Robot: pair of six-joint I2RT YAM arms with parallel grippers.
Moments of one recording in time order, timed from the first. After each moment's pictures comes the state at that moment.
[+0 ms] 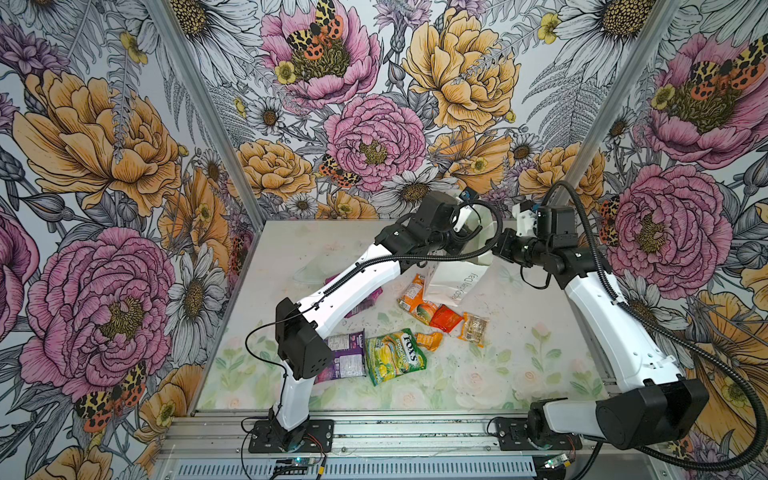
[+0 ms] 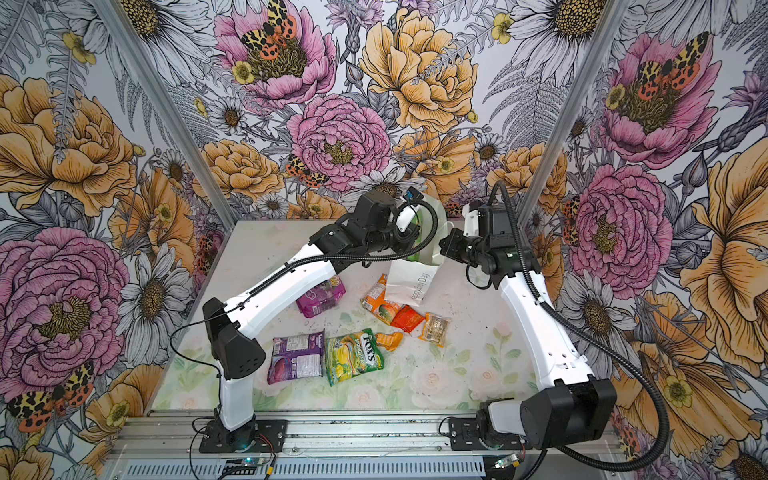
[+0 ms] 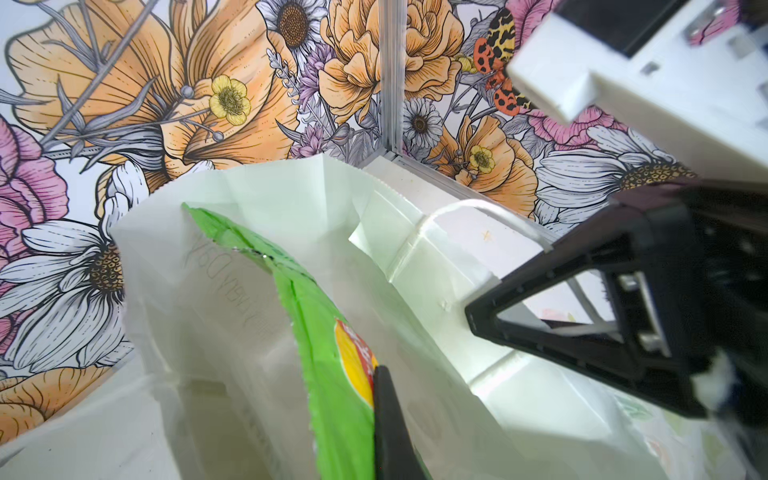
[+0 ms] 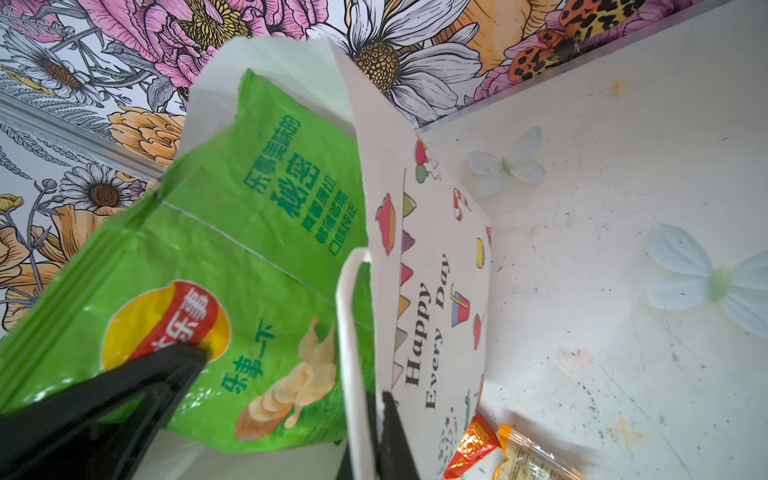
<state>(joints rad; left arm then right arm) -0.85 1.95 2.11 -0.58 -0.03 0.05 0.12 1.33 1.40 -0.72 -0.38 0.49</state>
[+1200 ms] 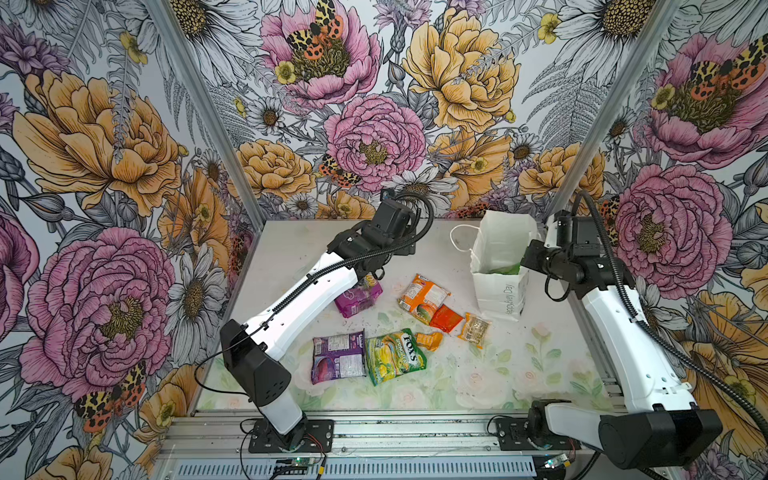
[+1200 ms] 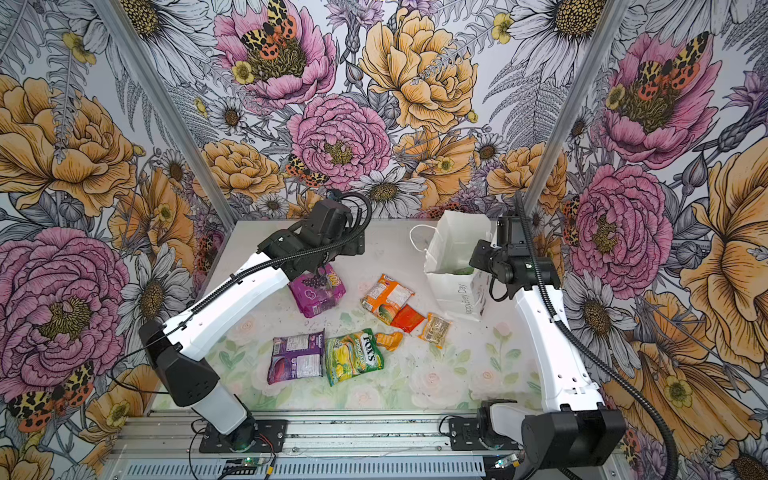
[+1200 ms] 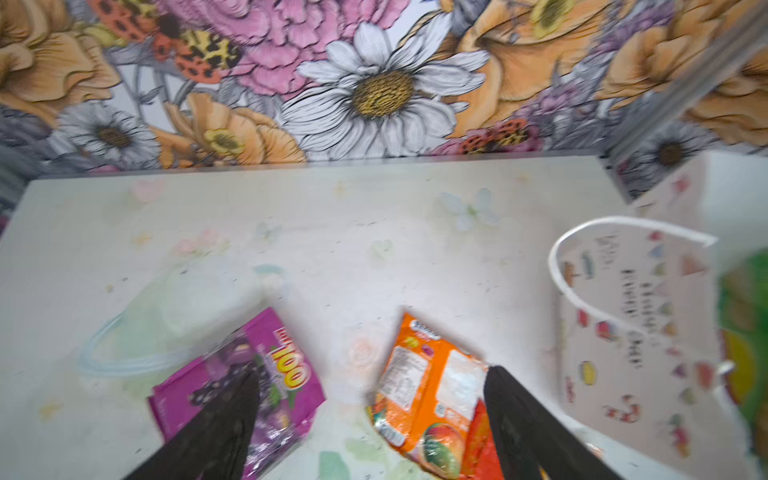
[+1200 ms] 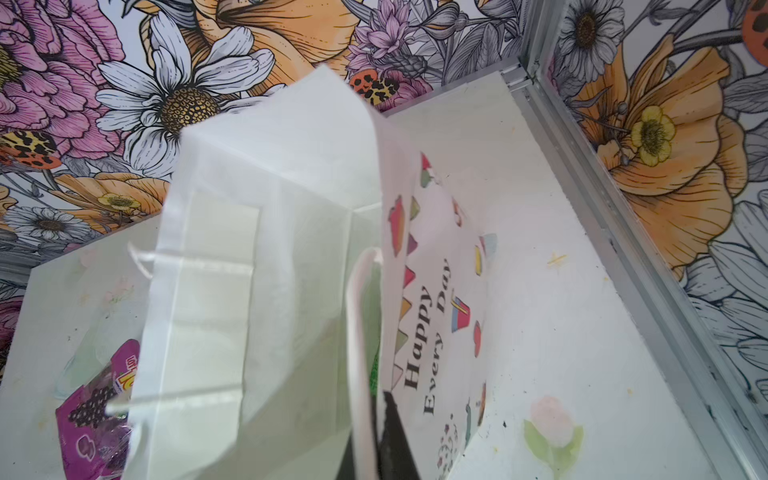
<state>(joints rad) -0.70 1.64 1.75 -0.80 -0.45 -0.45 0.01 1.23 1.36 -0.88 -0.02 0.35</state>
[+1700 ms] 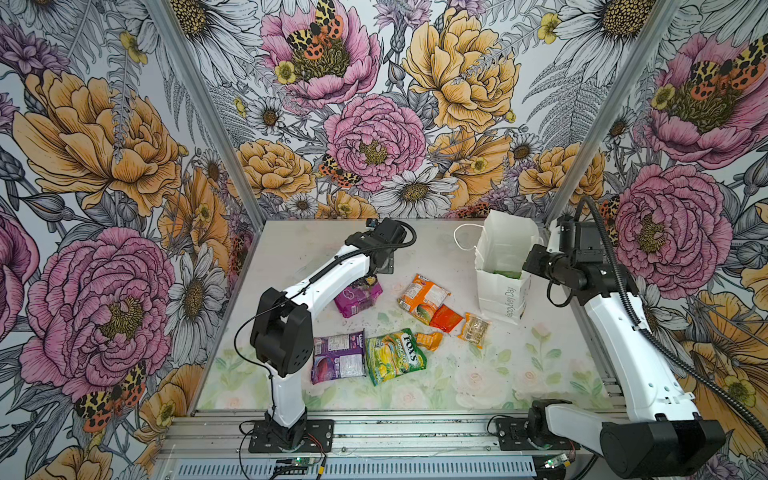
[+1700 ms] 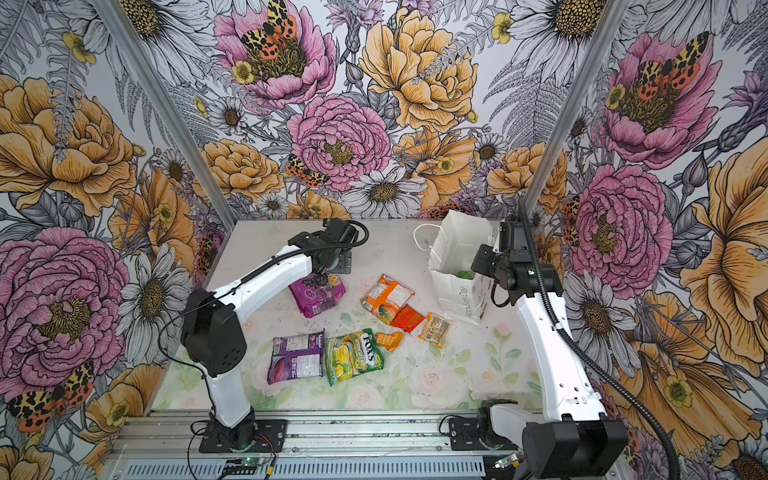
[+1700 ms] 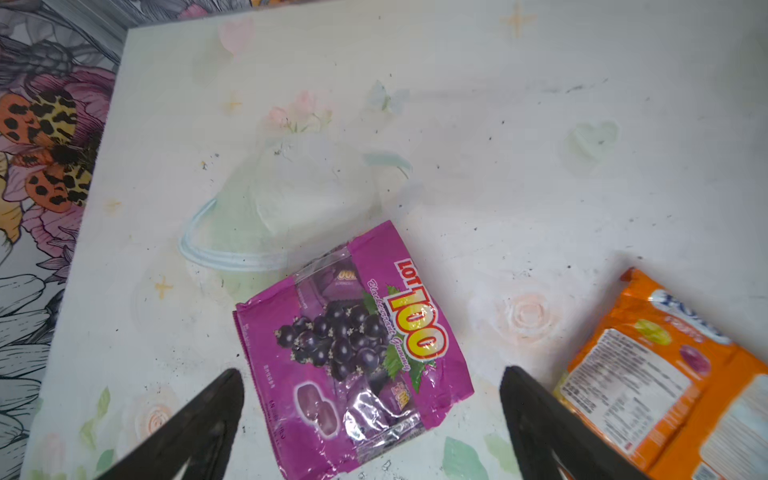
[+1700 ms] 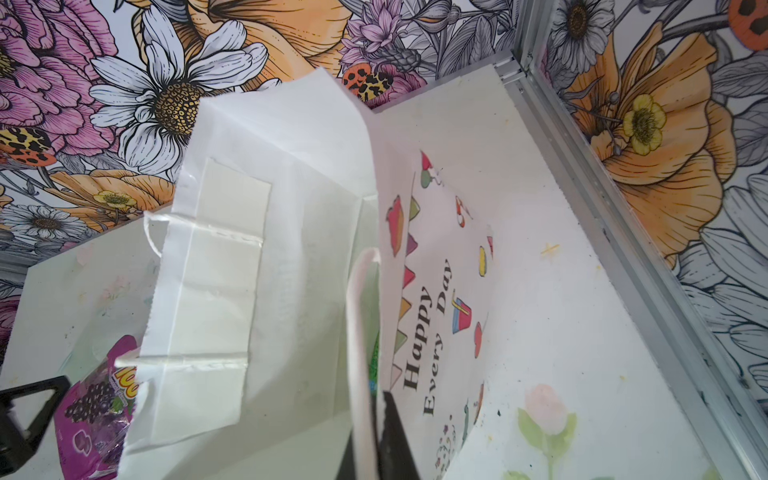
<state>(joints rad) -0.59 1.92 1.69 -0.93 -0.53 -0.49 0.00 1.19 1.31 -0.87 -0.02 0.35</state>
